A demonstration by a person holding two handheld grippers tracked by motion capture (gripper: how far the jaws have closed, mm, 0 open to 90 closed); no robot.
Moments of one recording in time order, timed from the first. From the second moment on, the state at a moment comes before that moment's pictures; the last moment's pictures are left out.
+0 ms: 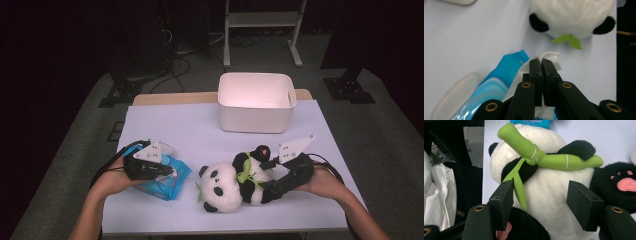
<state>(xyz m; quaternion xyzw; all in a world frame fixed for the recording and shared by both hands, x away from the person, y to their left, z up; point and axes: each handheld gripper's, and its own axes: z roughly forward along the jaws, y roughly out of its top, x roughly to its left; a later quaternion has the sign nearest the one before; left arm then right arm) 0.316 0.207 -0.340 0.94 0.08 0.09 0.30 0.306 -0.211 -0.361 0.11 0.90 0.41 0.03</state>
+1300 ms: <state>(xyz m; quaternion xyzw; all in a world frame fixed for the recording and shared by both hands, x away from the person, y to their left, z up) 0.319 -0.008 -0.292 0.92 -0.11 0.00 0.36 0.279 -0.277 -0.341 0.13 0.87 0.46 0.06</state>
